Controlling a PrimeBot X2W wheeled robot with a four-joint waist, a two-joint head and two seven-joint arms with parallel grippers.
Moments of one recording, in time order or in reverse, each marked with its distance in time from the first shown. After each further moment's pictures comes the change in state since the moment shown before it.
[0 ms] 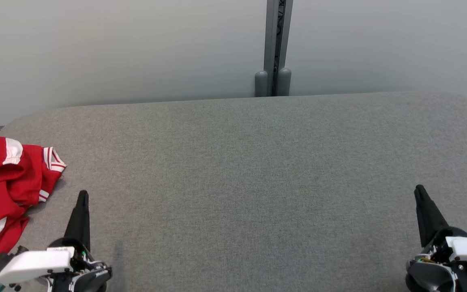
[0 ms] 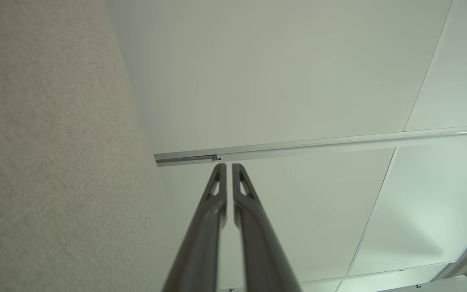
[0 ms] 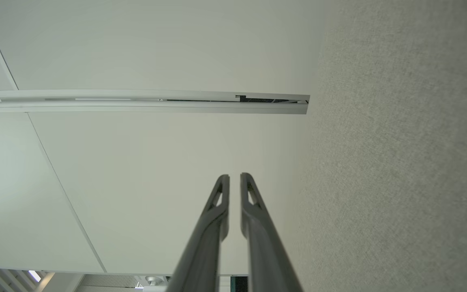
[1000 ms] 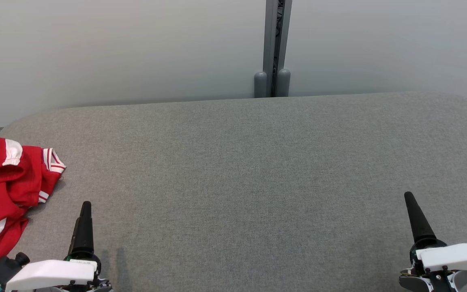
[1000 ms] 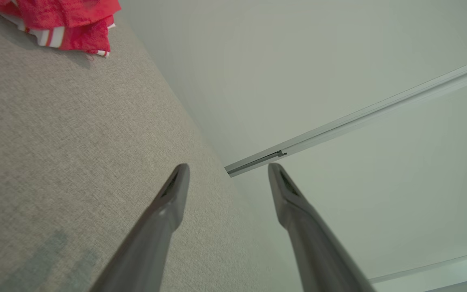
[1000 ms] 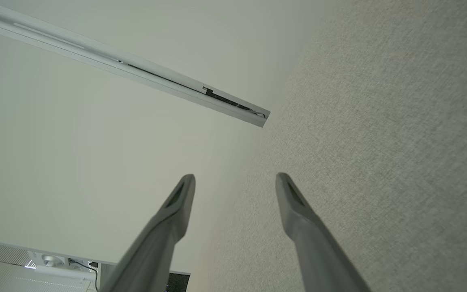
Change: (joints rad) left arm 0.040 -0.010 0.001 0.047 0.453 0.009 -0.124; right arm 0.029 -0.007 0.070 0.034 -0.367 -0.001 -0.122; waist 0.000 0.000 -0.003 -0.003
